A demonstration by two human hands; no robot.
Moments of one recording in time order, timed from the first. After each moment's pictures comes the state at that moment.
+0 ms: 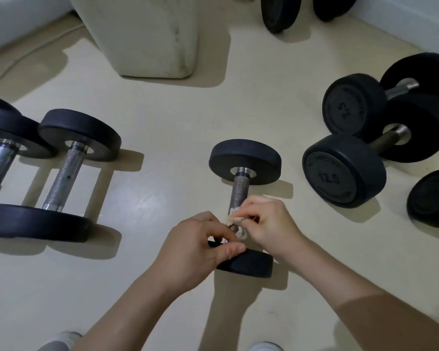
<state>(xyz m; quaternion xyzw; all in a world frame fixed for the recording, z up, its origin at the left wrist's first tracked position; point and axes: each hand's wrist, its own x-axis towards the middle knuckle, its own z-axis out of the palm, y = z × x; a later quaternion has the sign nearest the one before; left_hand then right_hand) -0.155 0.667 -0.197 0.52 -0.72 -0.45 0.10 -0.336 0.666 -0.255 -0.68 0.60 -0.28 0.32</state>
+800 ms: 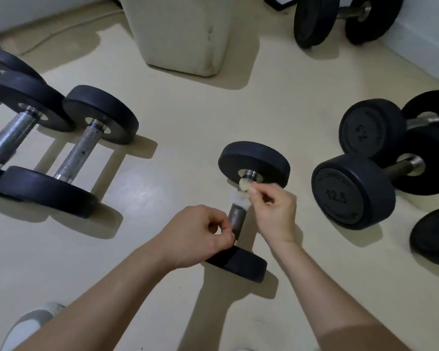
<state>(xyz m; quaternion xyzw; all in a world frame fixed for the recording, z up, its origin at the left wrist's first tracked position) -0.156 0.654 -0.198 0.55 -0.69 -0.47 0.05 -0.329 0.640 -0.277 -0.49 0.68 -0.45 0.31</state>
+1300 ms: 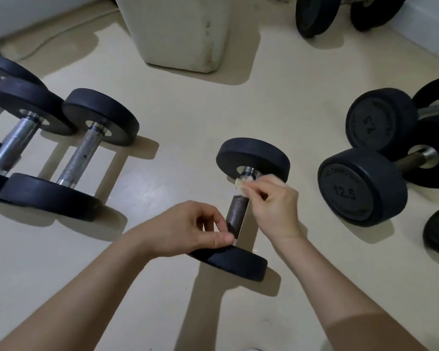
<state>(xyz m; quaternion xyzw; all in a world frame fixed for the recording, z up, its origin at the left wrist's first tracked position) -0.132 0.631 -0.191 0.50 -0.67 -0.56 -0.01 -0.329 0.633 -0.270 -0.62 0.65 -0.38 0.22</state>
